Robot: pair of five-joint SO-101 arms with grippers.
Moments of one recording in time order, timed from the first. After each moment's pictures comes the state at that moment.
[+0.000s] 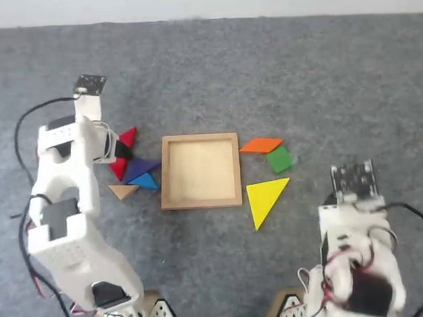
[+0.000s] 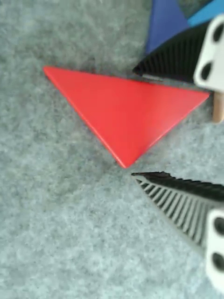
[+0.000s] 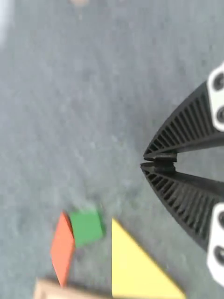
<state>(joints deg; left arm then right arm) -22.9 20.0 13.9 54.9 -18.2 7.5 -94.4 64.9 79.2 17.9</state>
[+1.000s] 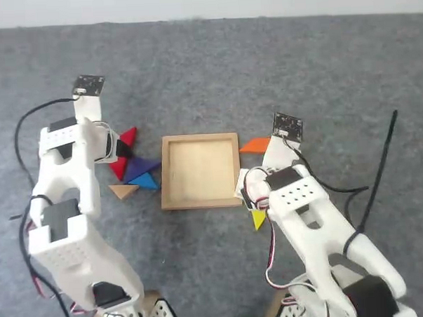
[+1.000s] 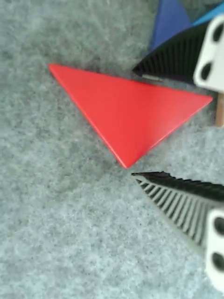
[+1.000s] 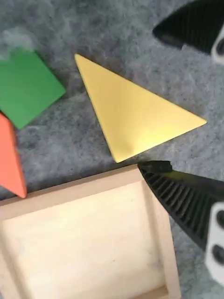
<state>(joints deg) -22.7 19.5 15.1 53.6 -15.6 -27.7 -22.4 52.1 49.8 -40.7</state>
